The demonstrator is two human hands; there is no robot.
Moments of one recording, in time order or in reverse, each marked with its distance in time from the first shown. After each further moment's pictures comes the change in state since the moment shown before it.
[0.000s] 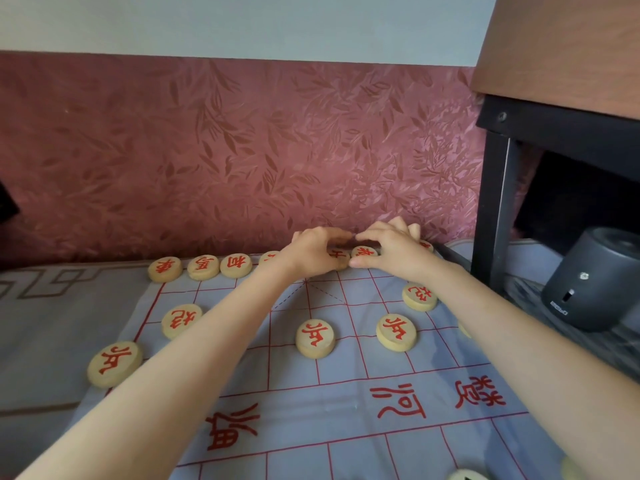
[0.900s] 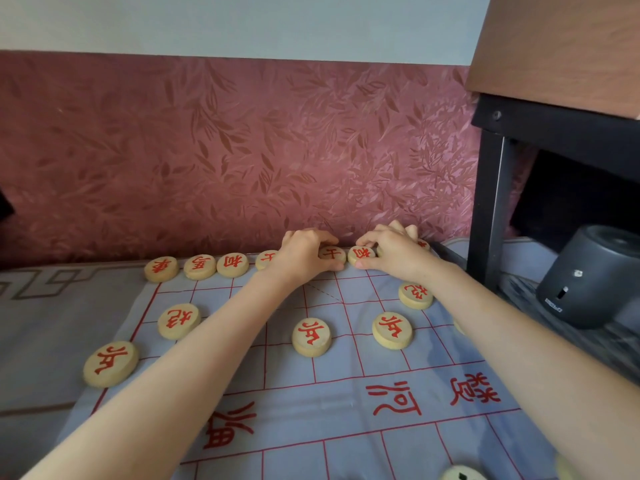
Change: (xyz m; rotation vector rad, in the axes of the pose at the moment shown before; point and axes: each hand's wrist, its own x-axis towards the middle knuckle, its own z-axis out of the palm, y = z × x) left_hand -0.009 -0.006 0.005 0.158 0.149 0.008; right_hand -0.007 -0.002 -0.004 0.012 0.001 0.032
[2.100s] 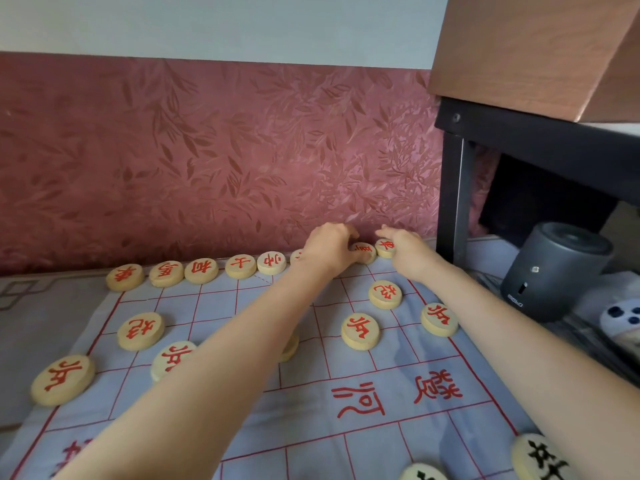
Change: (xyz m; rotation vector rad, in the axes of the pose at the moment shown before) left_hand 0.043 0.065 0.036 -0.005 -0.027 -0.001; right_hand -0.019 0.049 -0.017 0.137 0.012 0.230
